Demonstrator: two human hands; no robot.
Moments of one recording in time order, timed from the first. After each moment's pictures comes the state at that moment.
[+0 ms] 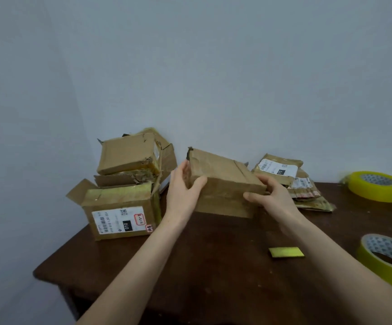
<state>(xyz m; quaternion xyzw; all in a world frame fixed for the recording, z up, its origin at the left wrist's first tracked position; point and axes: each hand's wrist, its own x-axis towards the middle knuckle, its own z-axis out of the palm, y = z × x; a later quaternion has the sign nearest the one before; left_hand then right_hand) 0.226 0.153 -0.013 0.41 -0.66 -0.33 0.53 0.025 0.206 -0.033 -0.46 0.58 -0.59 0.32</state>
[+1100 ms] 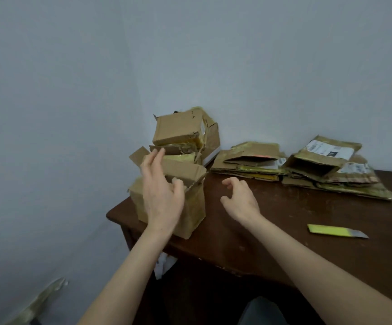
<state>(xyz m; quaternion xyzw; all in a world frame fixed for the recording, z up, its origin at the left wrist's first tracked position) 0.335 0.241 -0.034 0.53 -0.61 0.06 0.58 0.171 0.195 -0.075 -0.63 0.66 -0.36 0.19</state>
